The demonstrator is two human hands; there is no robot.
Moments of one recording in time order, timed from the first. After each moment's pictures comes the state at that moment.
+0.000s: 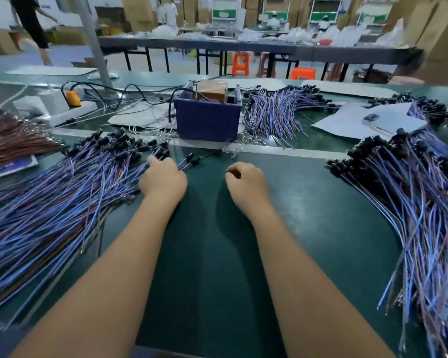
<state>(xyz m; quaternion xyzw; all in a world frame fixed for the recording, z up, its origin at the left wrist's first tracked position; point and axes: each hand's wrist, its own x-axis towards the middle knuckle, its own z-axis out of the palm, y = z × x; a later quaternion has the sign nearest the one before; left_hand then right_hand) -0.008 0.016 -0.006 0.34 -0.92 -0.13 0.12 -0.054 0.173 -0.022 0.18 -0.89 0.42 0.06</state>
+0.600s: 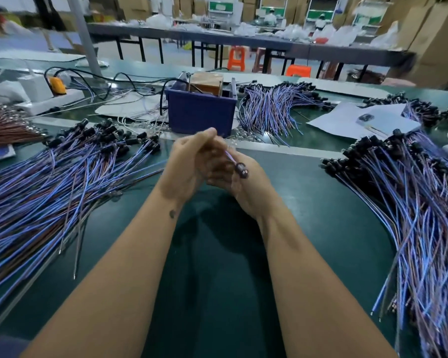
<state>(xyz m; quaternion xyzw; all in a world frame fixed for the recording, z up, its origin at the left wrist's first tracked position) -0.014 0.066 0.012 -0.09 -0.51 -0.84 0.13 -0.049 0.181 -0.002 0.18 -0.55 0.79 -0.22</state>
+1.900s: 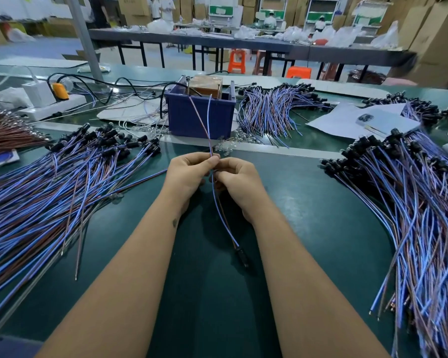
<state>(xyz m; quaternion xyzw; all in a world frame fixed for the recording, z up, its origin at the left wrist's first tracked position) -0.012 0.068 -0.009 0.12 -0.67 -0.71 0.19 -0.046 0.178 -0.013 0.19 -0.69 0.69 -0.10</state>
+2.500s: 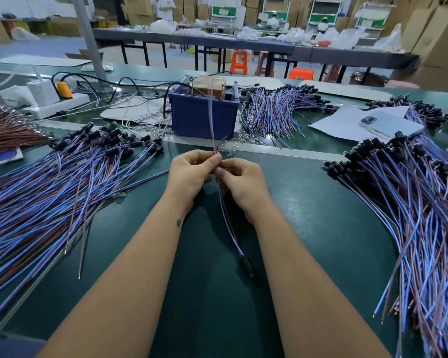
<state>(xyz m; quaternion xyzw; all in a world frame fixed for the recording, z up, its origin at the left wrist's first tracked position) -0.017 0.066 -0.012 0.11 -0.66 -0.70 0.23 -0.048 0.176 -0.017 0.20 -0.70 0.68 -0.05</state>
